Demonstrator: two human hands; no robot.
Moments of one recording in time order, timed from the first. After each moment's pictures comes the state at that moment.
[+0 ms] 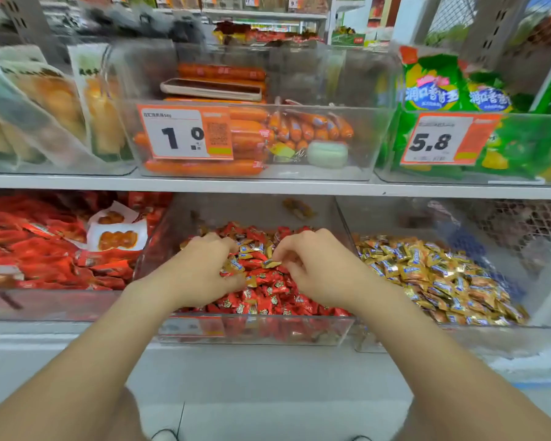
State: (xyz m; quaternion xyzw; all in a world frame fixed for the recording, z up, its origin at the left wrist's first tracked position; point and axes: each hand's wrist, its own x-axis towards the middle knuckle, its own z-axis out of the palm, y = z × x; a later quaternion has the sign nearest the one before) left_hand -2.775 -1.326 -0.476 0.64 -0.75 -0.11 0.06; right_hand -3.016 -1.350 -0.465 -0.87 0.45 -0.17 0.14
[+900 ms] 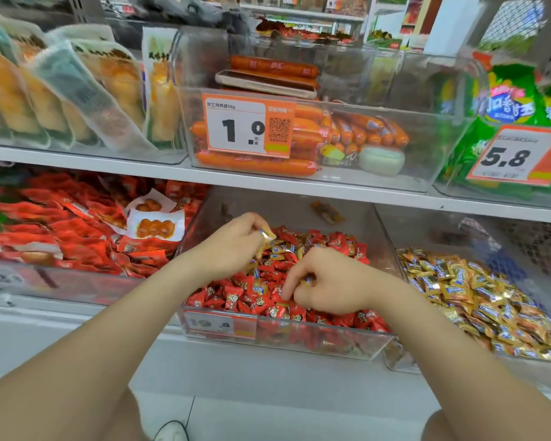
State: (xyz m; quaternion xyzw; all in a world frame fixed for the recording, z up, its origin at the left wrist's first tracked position) left_hand -2.760 -1.343 -0.473 0.61 -0.65 -0.32 0.32; right_hand -2.975 -1.355 -0.454 -0.88 0.38 -0.02 0.29
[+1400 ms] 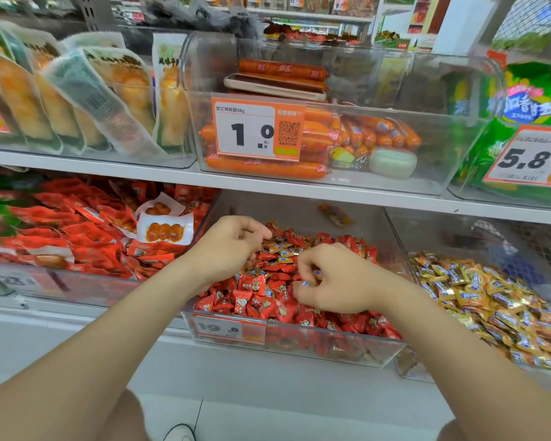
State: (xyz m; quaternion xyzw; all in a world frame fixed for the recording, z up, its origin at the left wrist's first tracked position) left_hand -2.746 -1.334 -0.471 0.63 -0.59 -0.33 0.37; right_hand -2.970 -1.366 -0.463 -0.89 0.40 -0.06 0.20
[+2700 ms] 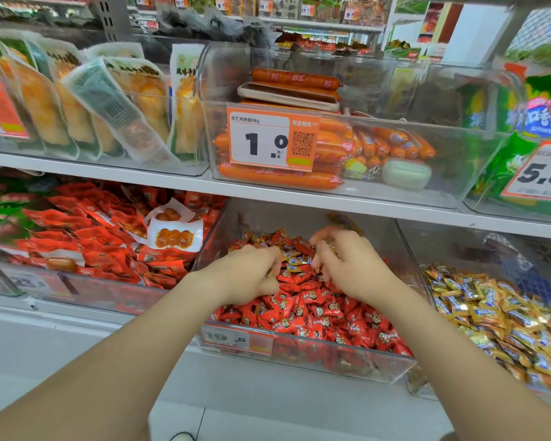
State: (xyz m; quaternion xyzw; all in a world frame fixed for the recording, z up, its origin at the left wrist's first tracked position) left_hand -2.742 -1.351 -0.493 0.61 -0.76 -0.20 0.09; right_hand -2.964 -1.397 -0.480 -0.80 0.48 -0.25 0.25
